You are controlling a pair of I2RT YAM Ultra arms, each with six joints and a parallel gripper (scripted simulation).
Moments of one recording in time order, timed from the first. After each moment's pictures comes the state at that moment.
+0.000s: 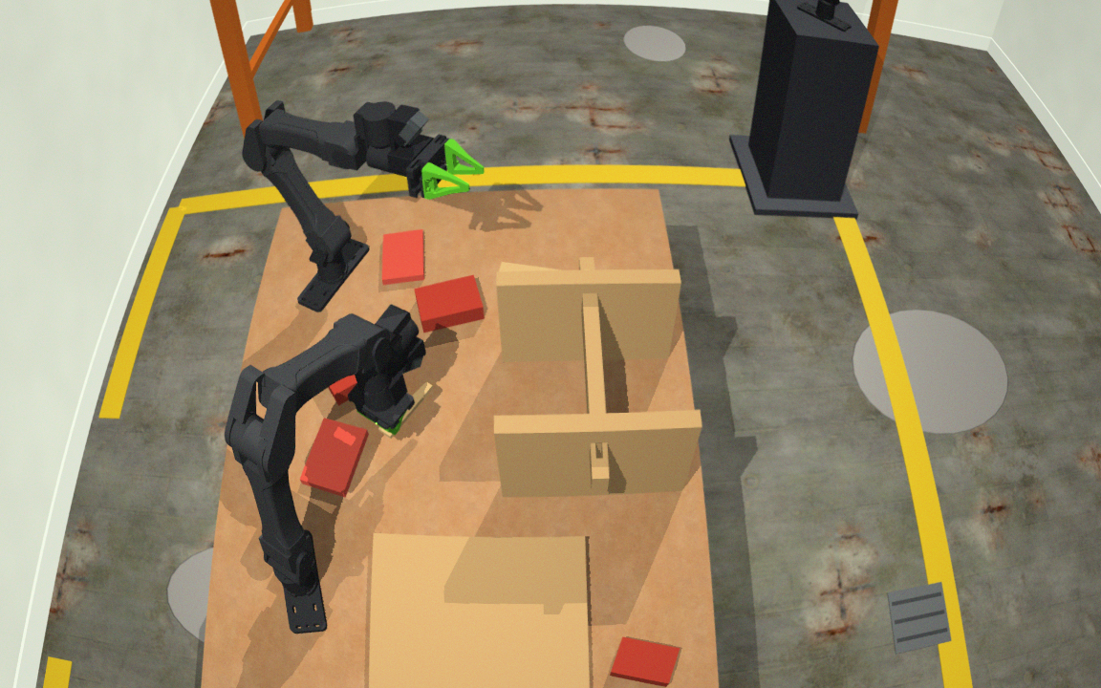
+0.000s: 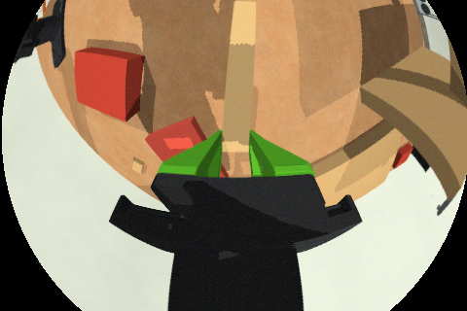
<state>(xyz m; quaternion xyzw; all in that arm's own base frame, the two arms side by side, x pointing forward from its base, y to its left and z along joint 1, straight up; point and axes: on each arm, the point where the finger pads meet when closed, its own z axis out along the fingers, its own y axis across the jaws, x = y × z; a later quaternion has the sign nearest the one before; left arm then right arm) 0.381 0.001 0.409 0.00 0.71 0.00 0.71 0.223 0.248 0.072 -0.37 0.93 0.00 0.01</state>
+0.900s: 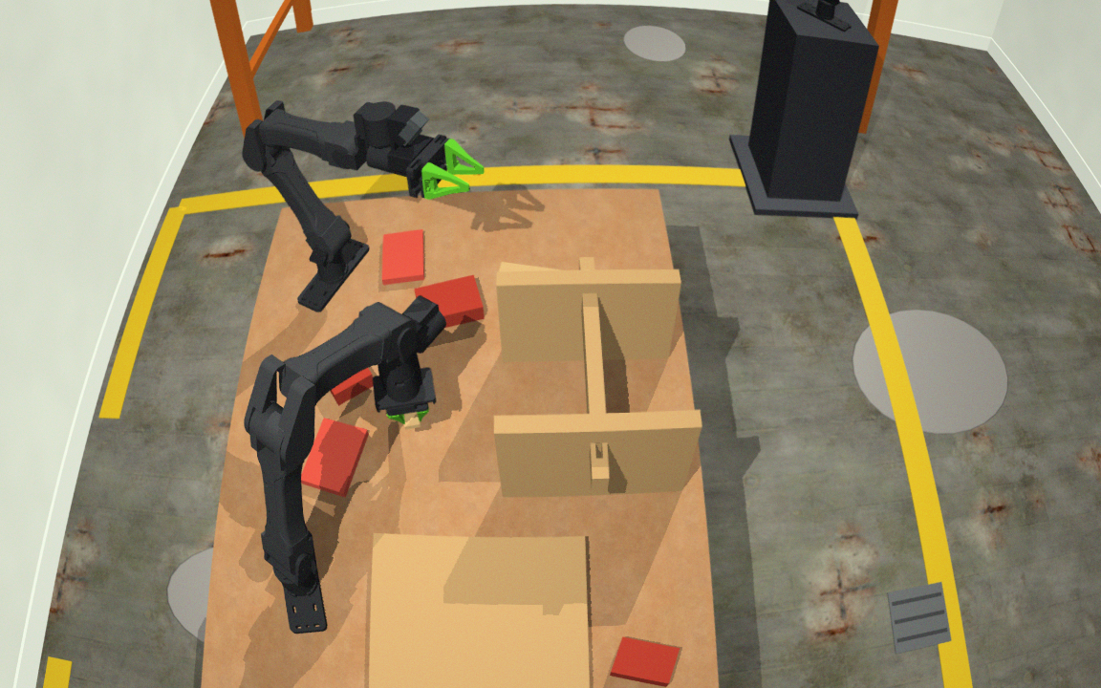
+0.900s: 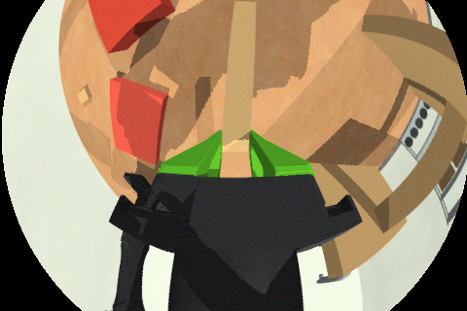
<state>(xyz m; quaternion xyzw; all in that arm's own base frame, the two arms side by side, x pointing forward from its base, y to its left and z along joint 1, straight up) 0.381 0.001 0.409 0.00 0.71 0.00 0.71 0.265 0.257 0.073 -0.70 0.72 0.00 0.00</state>
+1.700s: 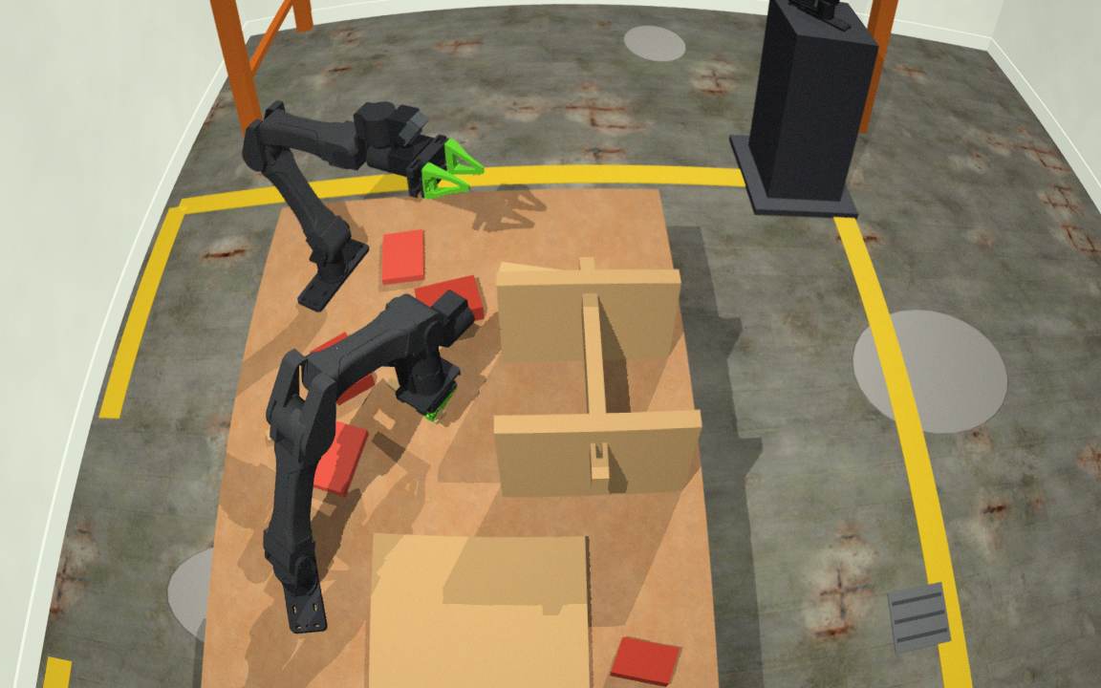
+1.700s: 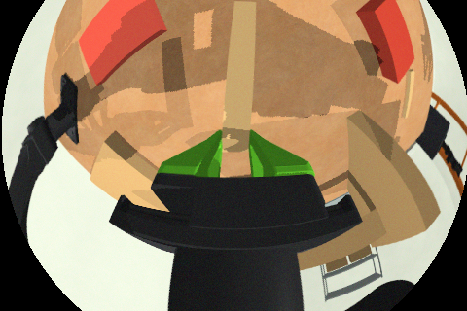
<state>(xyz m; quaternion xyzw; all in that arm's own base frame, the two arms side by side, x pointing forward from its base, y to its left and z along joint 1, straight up) 0.381 0.001 0.409 0.00 0.71 0.00 0.71 0.306 0.261 0.071 -0.92 0.39 0.00 0.00</state>
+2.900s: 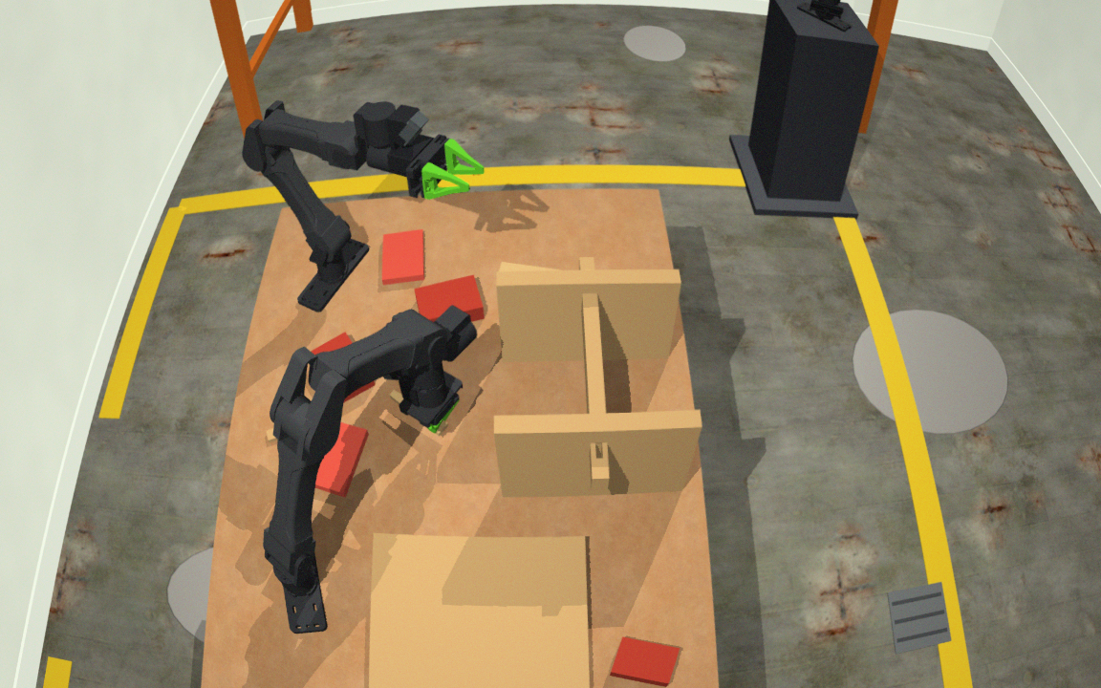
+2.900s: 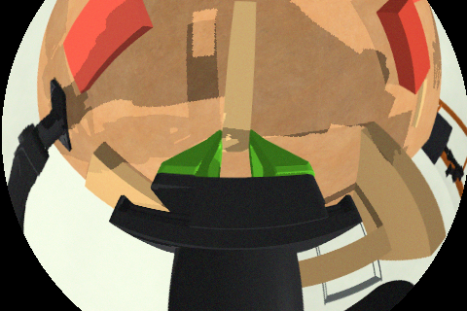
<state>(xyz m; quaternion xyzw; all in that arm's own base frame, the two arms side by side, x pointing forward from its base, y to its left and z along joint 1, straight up) 0.381 0.001 0.409 0.00 0.71 0.00 0.71 0.306 0.260 0.034 -0.92 0.39 0.00 0.00</state>
